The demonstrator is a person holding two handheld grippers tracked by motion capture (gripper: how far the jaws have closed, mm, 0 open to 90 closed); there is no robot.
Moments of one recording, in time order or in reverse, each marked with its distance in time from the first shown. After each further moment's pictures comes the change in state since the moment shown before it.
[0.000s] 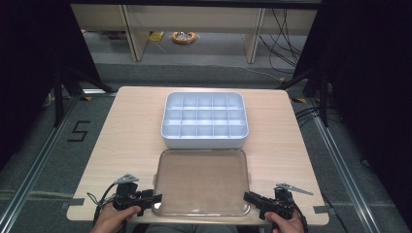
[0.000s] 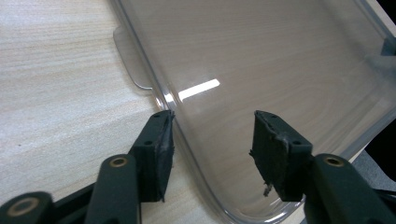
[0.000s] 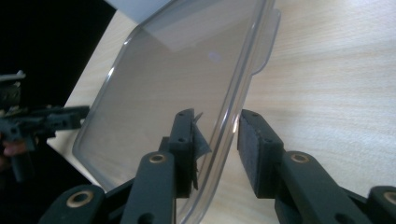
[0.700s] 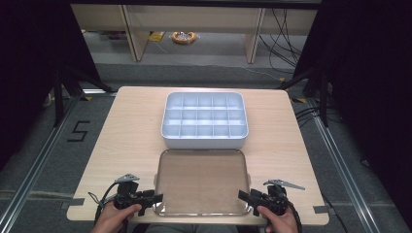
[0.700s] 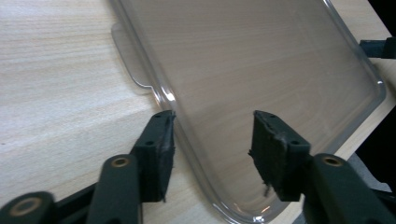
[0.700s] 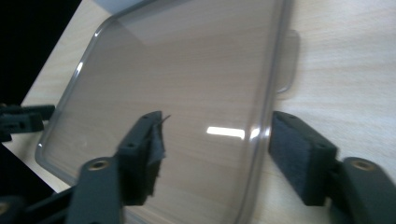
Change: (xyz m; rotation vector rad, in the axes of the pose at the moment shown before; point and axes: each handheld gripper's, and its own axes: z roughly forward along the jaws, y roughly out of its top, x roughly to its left) left arm 0.001 0.002 0.002 0.018 -0.005 -0.024; right arm 0.007 0.008 0.016 0.015 -0.114 0.002
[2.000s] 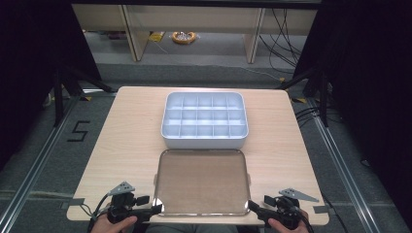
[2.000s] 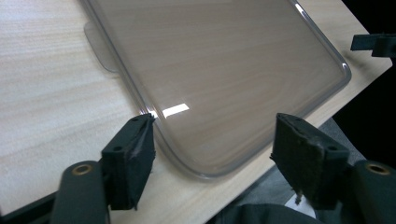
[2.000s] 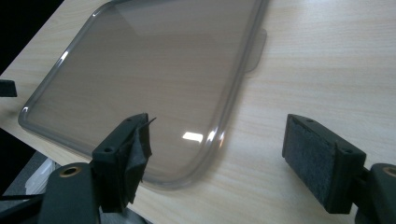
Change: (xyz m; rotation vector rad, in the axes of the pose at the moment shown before) left arm -0.022 -0.014 -0.022 -0.058 -0.034 0.053; right arm -0.002 -0.015 -0.036 -0.027 -0.056 -0.186
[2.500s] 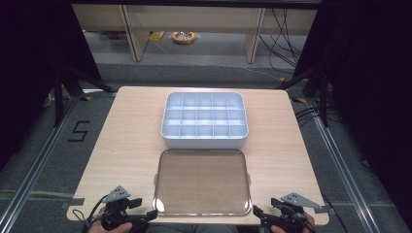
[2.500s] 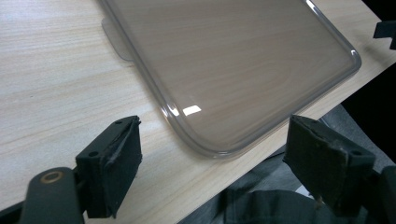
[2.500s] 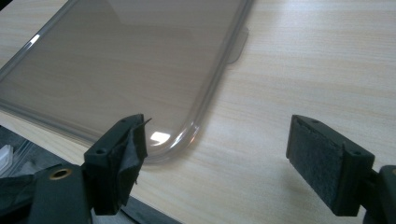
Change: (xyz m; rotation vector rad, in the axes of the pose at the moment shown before) left arm -0.006 -0.012 -0.015 -0.002 0.046 0.056; right arm 0.004 -0.008 -0.015 -0.008 -0.088 -0.118
